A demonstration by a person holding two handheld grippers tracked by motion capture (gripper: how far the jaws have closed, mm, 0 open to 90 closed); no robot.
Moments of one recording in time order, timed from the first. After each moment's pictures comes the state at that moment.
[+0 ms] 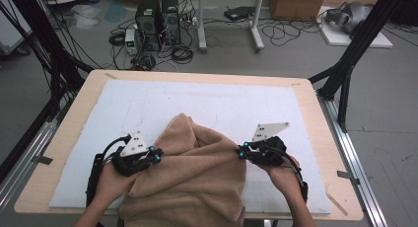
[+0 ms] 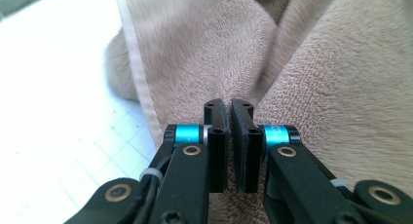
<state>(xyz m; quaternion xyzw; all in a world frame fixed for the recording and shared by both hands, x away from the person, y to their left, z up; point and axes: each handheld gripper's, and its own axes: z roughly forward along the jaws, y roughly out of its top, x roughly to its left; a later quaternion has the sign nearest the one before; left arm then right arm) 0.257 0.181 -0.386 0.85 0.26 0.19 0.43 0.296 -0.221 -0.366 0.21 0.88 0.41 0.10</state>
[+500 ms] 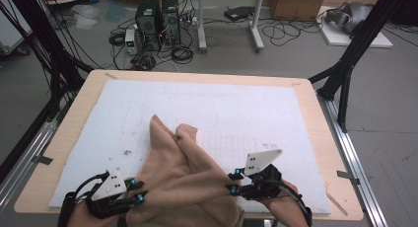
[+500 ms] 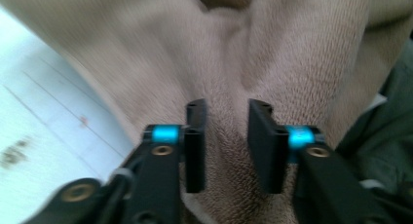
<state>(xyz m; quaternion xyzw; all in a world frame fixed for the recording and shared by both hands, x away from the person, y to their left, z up) 0.188 0.210 -0.390 0.86 0.26 0.16 0.41 0.234 -0.197 -0.364 0.14 0.90 0.41 0.04</state>
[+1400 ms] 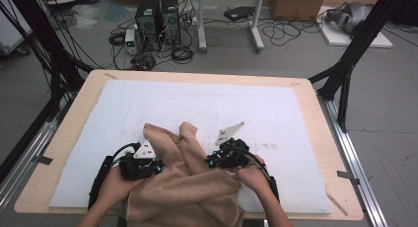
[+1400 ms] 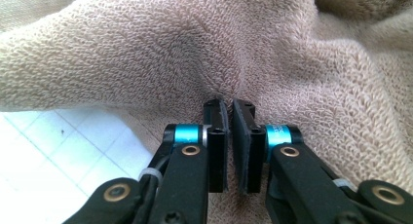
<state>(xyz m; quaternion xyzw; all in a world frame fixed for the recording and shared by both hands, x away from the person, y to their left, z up) 0.283 0.172 -0.430 0.89 0.27 0.13 0.34 0.323 -0.147 -0.406 0.17 0.91 0.39 0.00</state>
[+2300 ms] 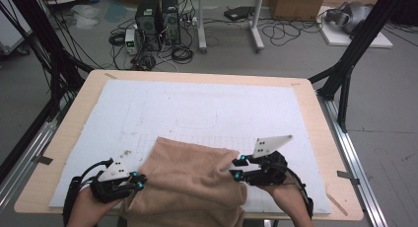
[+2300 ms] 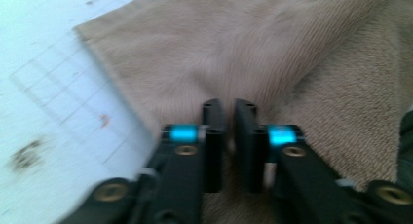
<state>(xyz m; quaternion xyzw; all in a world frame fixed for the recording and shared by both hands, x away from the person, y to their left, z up) 0.223 0.221 -0.404 0.87 0.28 0.13 0.39 0.260 -0.213 -0.354 0.20 0.87 0.44 0.04</state>
